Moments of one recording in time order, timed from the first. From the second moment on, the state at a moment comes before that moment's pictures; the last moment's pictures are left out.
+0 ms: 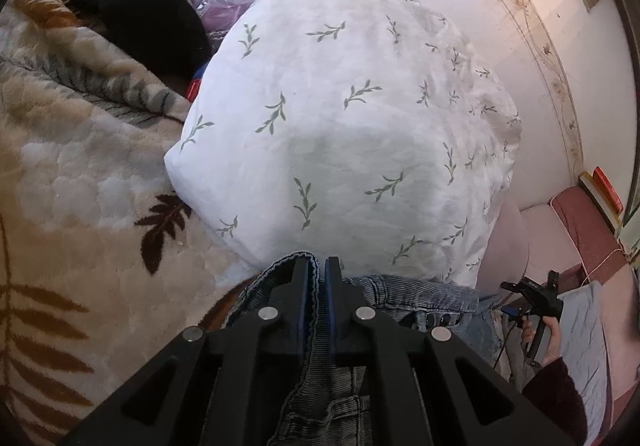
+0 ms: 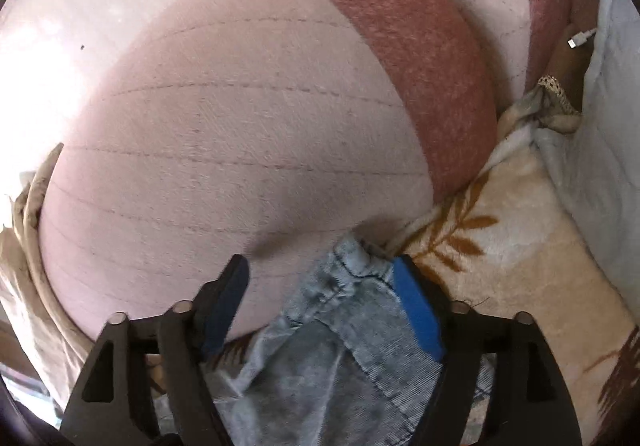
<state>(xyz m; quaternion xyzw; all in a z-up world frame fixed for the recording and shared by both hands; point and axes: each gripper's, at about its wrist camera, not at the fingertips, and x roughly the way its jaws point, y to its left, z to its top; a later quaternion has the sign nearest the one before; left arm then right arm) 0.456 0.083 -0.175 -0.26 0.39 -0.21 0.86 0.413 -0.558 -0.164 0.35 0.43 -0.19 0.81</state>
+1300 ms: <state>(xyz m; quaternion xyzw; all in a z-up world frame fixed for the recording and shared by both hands) 0.282 0.135 -0.056 -0.28 0.30 -0.27 0.87 0.210 -0.527 -0.102 0.40 0.37 -0.16 0.83</state>
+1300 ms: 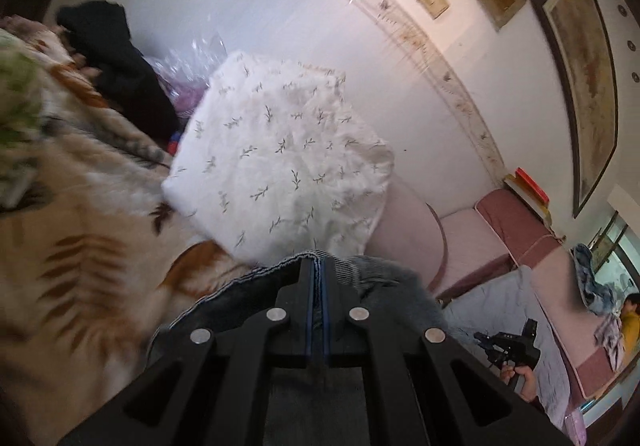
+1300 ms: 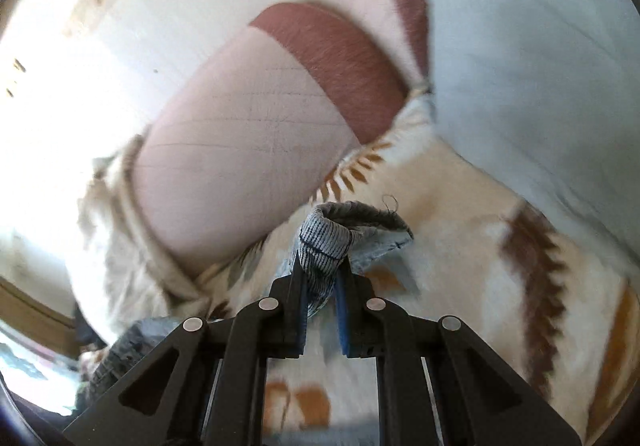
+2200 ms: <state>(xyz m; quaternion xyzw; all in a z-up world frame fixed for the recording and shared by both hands) 0.129 0.211 -0.170 -0.28 0.44 -0.13 0.84 -0.012 -0.496 -0.189 0.51 0.42 -0.11 0.74</state>
